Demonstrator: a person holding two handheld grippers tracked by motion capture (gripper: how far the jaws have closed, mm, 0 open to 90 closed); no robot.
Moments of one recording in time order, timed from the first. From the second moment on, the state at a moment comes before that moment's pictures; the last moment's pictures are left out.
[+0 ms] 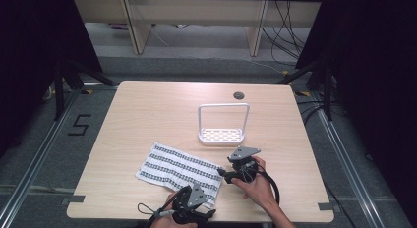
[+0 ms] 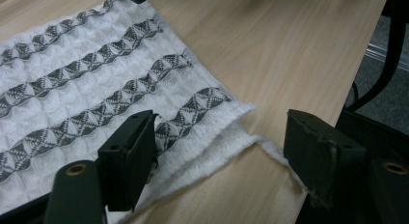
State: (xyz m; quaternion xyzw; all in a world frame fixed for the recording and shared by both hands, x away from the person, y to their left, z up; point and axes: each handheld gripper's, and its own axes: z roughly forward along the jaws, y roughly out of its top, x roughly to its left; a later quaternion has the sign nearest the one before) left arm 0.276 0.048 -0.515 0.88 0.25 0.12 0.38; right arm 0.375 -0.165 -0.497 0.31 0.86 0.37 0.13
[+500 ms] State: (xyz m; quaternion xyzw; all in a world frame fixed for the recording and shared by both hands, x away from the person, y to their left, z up) left arm 0.278 0.053 -0.514 0.88 0.24 0.13 0.38; right arm 0.374 -0.151 -0.507 0.31 0.88 0.34 0.12
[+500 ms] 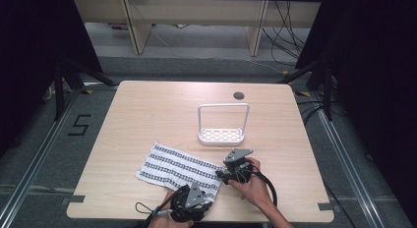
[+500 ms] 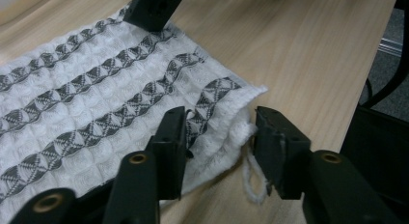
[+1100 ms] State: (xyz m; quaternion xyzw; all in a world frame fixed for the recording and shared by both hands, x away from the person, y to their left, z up) left arm 0.287 0.060 -0.511 0.88 0.23 0.11 0.40; right arm 0.379 -0.153 -0.508 0.32 0.88 0.35 0.10
